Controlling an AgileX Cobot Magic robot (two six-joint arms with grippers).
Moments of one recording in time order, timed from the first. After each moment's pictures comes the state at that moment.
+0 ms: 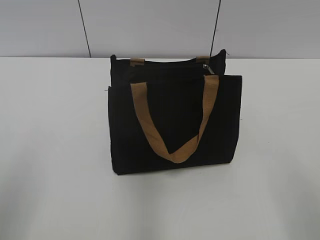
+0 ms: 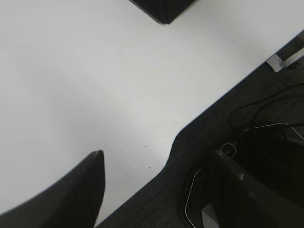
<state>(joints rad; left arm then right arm) -1.01 0.52 -0.55 0.23 1.07 -0.30 0.38 0.38 -0.47 0.07 1.09 -0.21</state>
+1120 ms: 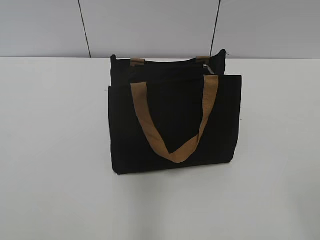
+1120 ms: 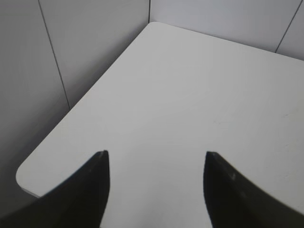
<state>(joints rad) 0.05 0.00 -0.55 0.25 1.07 -0.30 -0.01 -0.01 -0.47 0.16 1.09 -0.21</state>
